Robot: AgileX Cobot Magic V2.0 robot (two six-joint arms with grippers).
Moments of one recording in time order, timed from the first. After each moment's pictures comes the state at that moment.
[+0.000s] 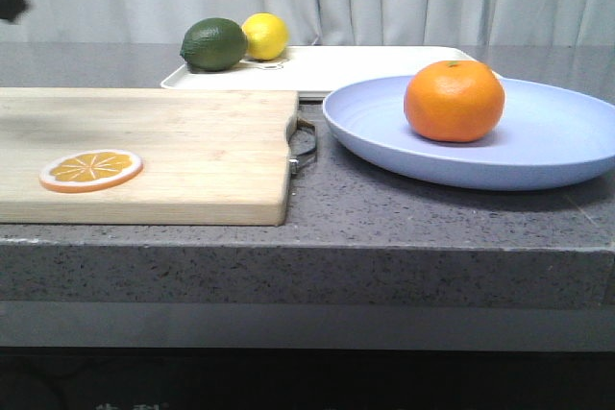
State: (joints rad) left arm -0.27 1.44 -1.35 0.05 1.05 -0.05; right arm 0.07 0.70 -0.60 0.00 0.19 0.07
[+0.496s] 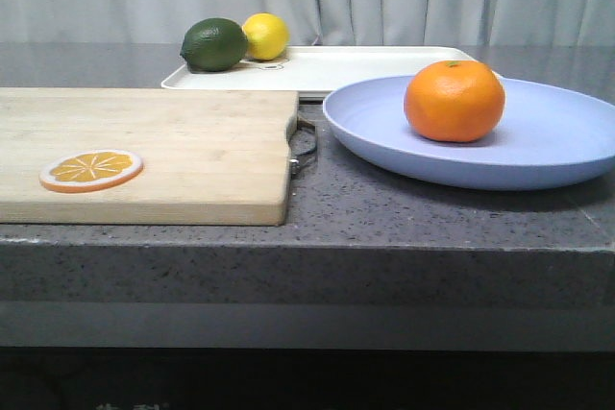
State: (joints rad) left arm -0.09 0.80 -0.75 0.01 0.68 -0.06; right arm 0.07 0.89 -0.61 0.00 0.19 0.07
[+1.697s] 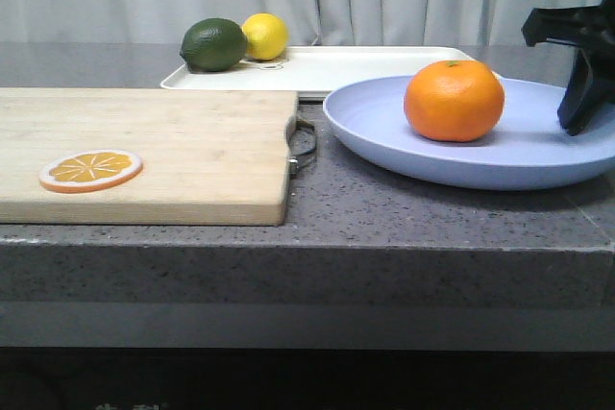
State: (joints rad) left arm -0.09 0.15 -0.40 0.01 0.62 -0.06; right arm 0.07 1.55 -1.05 0.16 0.55 0.08
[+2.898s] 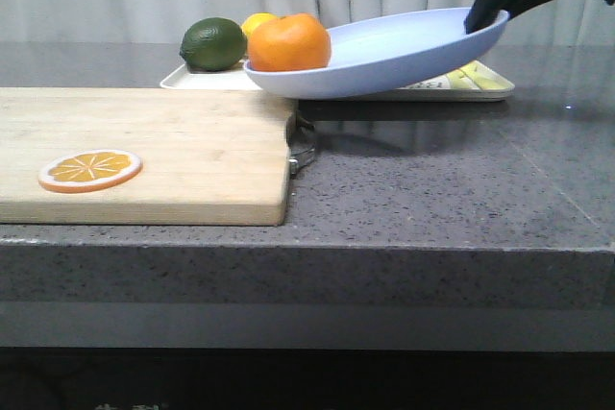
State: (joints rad) left arm -0.09 0.15 -0.40 0.01 0.61 -0.06; right arm 0.06 1.86 -1.68 0.48 0.90 -0.04
